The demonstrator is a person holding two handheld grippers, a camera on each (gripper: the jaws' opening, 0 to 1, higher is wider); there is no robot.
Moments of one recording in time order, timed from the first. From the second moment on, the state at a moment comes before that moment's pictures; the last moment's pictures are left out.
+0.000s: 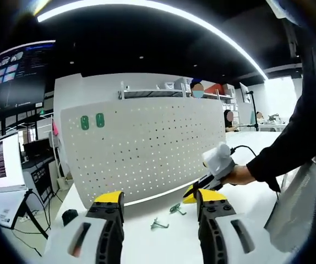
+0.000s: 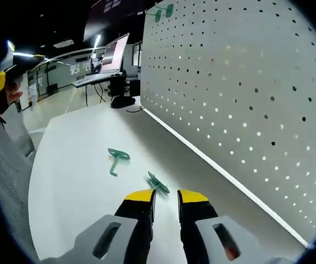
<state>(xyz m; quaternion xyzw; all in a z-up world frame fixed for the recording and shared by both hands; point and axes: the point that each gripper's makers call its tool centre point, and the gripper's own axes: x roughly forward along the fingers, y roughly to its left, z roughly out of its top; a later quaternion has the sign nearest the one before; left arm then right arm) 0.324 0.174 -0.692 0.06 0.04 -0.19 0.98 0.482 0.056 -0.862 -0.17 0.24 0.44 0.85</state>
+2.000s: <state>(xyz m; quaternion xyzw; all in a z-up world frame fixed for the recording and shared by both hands) 0.325 0.173 -0.700 0.05 0.05 -0.20 0.98 0.469 0.053 -0.853 -0.23 0.23 0.46 0.83</state>
